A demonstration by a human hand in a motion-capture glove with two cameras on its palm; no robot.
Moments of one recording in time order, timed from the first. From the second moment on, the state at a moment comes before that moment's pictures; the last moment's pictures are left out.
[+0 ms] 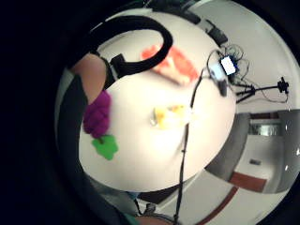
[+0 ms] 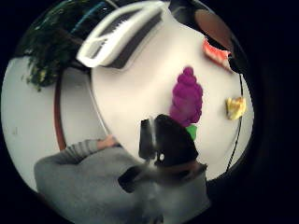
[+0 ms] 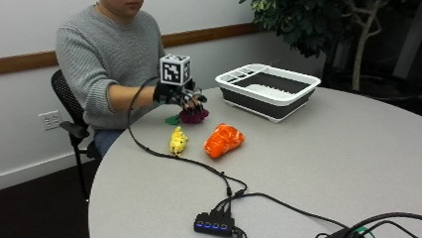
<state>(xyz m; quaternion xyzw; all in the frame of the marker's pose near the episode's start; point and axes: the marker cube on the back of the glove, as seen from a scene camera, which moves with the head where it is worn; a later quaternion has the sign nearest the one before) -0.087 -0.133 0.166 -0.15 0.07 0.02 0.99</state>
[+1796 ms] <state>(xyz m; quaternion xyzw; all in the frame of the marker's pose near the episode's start) -0.179 -0.332 0.112 -0.13 0.01 -0.05 0.99</state>
